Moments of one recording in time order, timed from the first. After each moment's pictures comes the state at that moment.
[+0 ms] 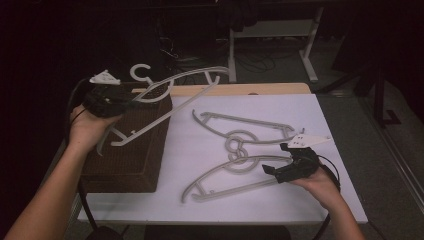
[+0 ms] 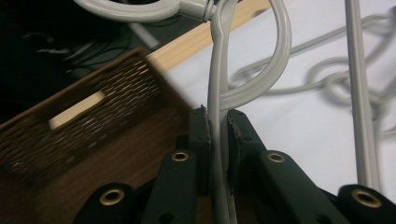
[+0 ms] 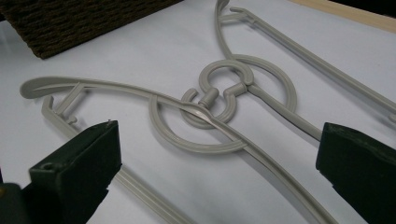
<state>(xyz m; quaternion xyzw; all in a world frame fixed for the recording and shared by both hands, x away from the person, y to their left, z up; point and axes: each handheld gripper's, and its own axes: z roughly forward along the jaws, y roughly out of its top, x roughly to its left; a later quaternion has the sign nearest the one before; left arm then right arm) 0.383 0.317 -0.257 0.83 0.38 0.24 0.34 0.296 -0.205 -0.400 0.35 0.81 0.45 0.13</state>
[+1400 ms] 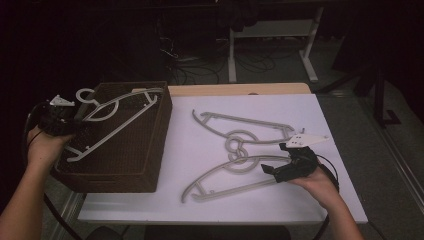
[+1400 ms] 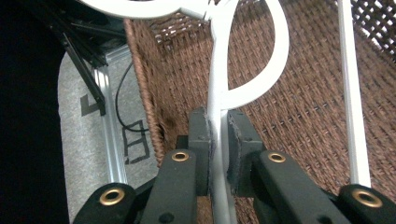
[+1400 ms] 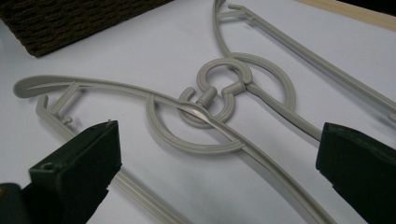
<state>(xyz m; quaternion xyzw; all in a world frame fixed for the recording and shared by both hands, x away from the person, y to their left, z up) 0.386 0.447 -0.327 0.79 0.49 0.27 0.23 0.298 -0.201 -0.401 0.35 0.81 0.45 0.13</state>
